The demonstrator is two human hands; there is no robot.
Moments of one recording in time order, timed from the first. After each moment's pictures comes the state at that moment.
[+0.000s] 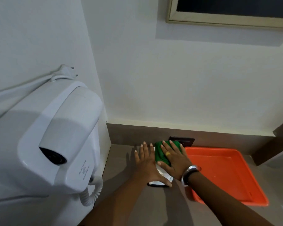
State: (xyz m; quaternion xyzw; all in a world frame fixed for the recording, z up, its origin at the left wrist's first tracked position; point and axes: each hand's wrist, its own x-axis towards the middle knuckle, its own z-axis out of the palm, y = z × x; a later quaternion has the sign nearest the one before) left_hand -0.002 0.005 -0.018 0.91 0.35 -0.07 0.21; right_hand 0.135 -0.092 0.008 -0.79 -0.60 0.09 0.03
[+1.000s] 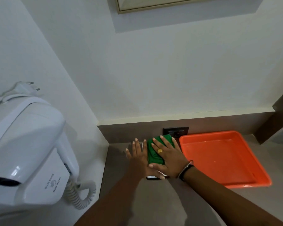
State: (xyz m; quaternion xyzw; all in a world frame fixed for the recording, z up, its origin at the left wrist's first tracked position) left_hand 0.004 0.003 -0.019 0.91 0.38 -0.09 0.12; right_hand 0.139 -0.108 -0.006 -0.76 -0.64 0.08 0.11
